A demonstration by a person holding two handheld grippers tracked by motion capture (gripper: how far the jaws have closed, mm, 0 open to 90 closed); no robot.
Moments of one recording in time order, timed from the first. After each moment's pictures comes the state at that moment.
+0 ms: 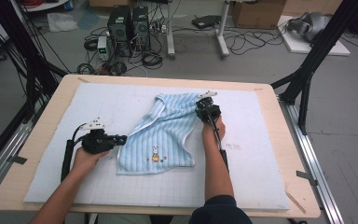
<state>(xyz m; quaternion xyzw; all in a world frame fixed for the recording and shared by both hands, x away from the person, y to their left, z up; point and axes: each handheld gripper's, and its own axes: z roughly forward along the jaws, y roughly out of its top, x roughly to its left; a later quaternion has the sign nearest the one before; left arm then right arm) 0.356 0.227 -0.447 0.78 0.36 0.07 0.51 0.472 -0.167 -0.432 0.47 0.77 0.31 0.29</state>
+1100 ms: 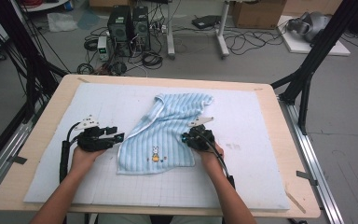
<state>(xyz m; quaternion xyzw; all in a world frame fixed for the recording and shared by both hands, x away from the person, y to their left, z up) 0.355 0.236 -0.443 0.75 0.39 0.14 0.52 0.378 -0.149 -0.445 0.36 0.84 0.37 0.16</state>
